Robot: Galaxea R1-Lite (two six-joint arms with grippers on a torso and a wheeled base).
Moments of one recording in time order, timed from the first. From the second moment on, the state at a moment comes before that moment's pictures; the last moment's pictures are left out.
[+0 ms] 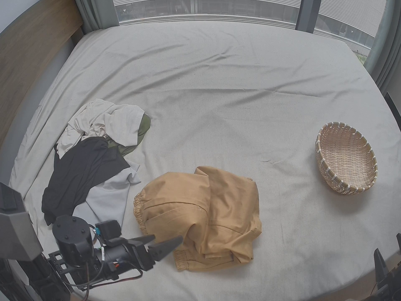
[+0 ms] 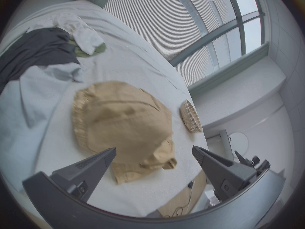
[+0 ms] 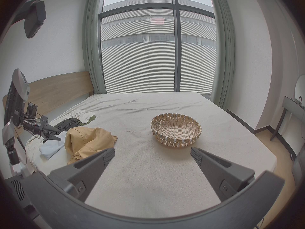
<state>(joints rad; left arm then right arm) -0.60 1.88 -0.02 -1.55 -0.12 -0.64 0.00 0.02 -0.02 0.00 0.01 0.01</state>
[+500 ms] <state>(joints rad) -0.37 1.96 -0.02 -1.55 -0.17 -0.62 0.00 0.02 -0.02 0.00 0.01 0.01</state>
